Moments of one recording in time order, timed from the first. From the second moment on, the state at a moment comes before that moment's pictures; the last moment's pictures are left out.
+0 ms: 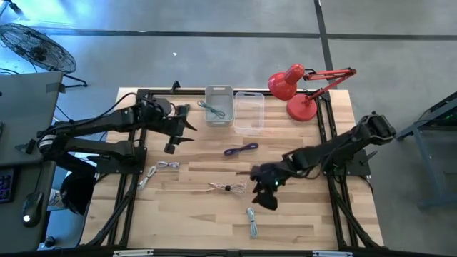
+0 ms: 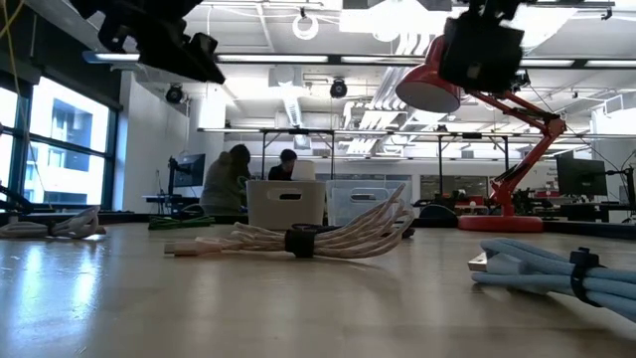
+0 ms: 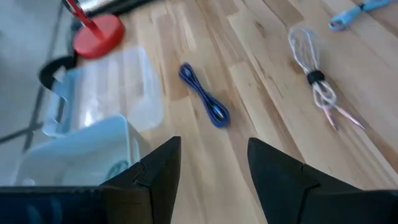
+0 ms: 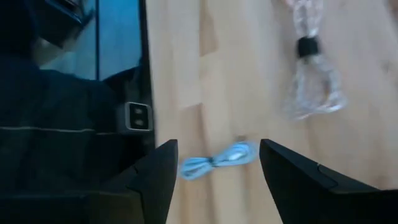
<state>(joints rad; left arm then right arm) 0.30 0.91 0.81 -0.51 0.24 0.57 0.37 1.53 1.06 -0.31 -0.19 0.77</state>
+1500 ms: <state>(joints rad) 0.30 0.91 0.81 -0.65 0.30 0.70 0.55 1.76 1.10 -0.27 0.03 1.37</state>
